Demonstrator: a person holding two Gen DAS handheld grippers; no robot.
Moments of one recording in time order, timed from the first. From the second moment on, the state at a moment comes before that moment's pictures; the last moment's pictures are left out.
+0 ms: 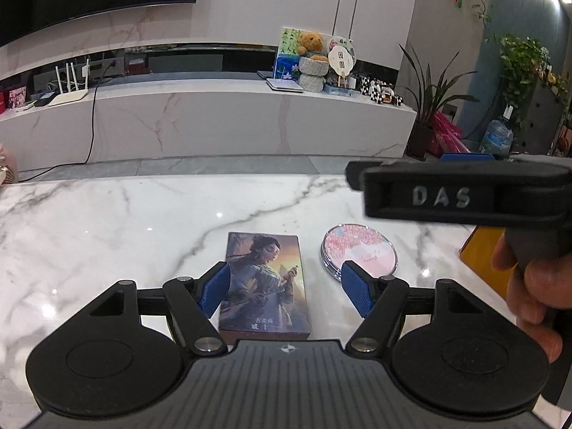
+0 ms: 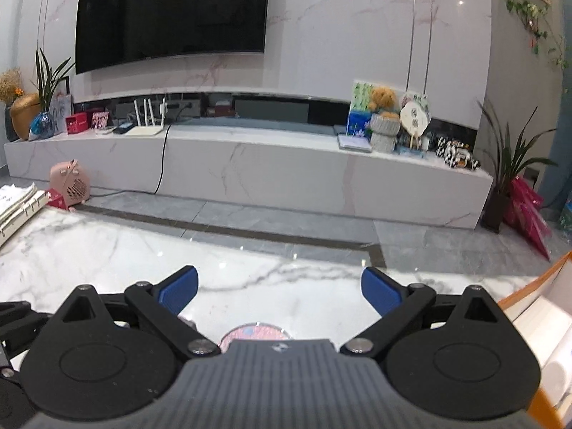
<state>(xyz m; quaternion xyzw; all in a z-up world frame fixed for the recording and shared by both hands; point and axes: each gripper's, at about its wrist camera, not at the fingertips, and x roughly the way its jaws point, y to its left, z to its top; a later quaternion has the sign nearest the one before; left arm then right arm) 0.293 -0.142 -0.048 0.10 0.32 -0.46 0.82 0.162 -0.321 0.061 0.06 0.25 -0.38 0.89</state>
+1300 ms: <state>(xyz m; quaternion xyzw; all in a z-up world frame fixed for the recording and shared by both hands) 0.315 -0.151 -0.072 0.15 0.33 -0.43 0.82 0.181 -0.341 -0.003 0.14 0.32 -0.37 0.86</state>
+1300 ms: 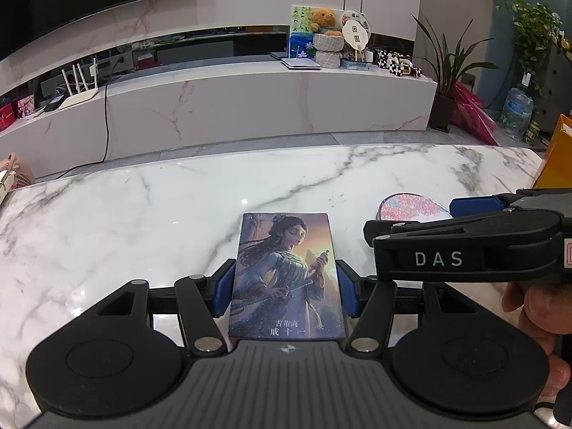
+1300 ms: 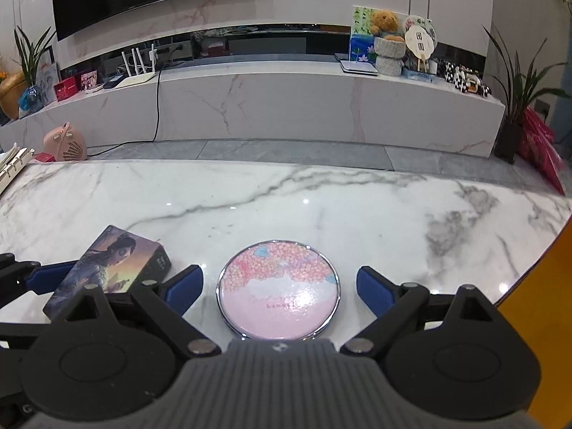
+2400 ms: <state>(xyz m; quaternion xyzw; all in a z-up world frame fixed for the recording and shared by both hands) 0.314 -0.134 -0.072 0.16 0.32 -0.45 0.82 0.188 -0.321 -0.002 0.10 0.33 -0.36 0.87</state>
